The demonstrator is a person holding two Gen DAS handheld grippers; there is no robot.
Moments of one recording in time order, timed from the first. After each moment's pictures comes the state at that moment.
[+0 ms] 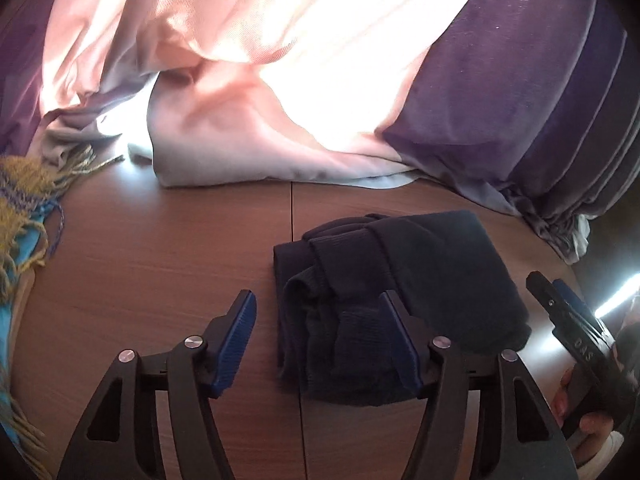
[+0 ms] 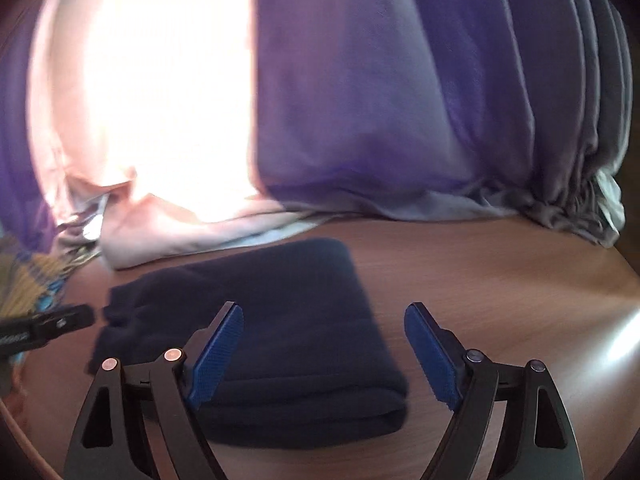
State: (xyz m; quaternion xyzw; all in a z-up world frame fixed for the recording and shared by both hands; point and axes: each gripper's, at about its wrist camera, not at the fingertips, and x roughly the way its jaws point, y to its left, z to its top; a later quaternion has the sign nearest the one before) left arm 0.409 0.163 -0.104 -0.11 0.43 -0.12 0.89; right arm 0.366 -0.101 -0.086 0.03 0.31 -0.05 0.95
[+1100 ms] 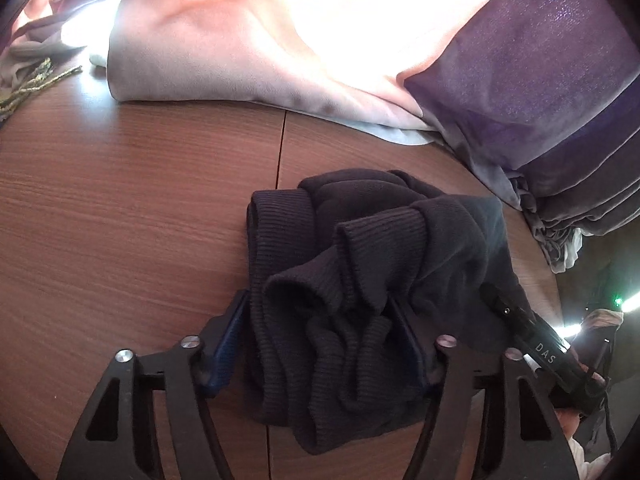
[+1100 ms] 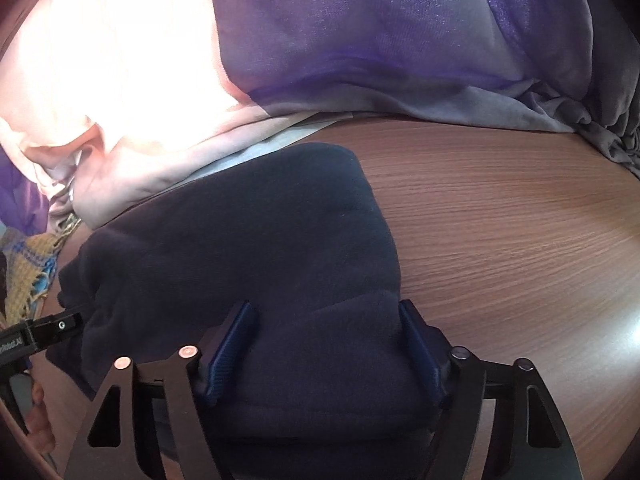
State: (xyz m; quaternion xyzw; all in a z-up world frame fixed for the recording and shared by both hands) left arm 0.451 0.148 -0.163 -0.18 0.52 -0.14 0.83; right arm 0.426 -0.127 -0.156 0.08 0.44 0.02 0.89
